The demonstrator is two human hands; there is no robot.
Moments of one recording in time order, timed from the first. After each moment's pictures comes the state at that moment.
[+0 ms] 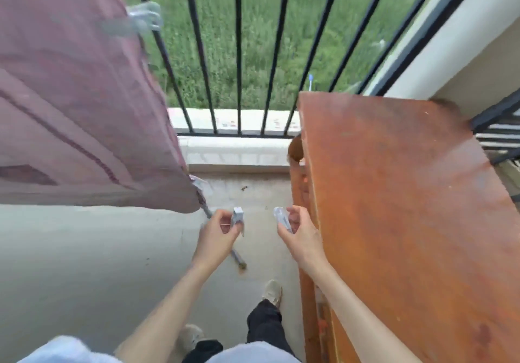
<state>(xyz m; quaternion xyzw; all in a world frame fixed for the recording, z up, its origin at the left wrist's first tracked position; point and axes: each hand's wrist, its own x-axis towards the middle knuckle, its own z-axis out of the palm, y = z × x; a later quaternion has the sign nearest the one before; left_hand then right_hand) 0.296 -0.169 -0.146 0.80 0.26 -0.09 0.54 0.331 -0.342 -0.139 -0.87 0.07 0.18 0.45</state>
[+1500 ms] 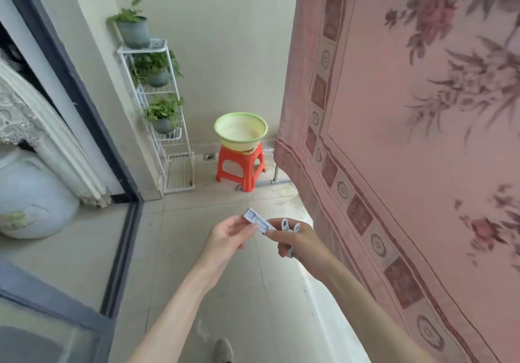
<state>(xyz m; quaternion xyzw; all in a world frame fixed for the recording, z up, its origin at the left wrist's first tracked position) -0.212 0.942 -0.026 0.43 0.54 0.45 0.56 -0.041 0.963 -0.029 -0.51 -0.50 0.62 0.32</state>
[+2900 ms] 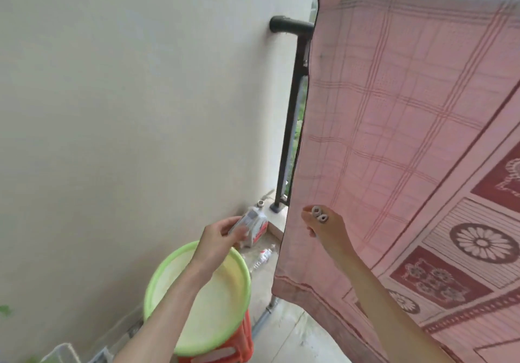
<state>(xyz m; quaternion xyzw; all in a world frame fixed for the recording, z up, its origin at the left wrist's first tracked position) -0.258 1.932 -0.019 0.65 0.39 0.26 0.60 -0.066 1.820 -0.009 -0.75 -0.27 0.27 0.55</state>
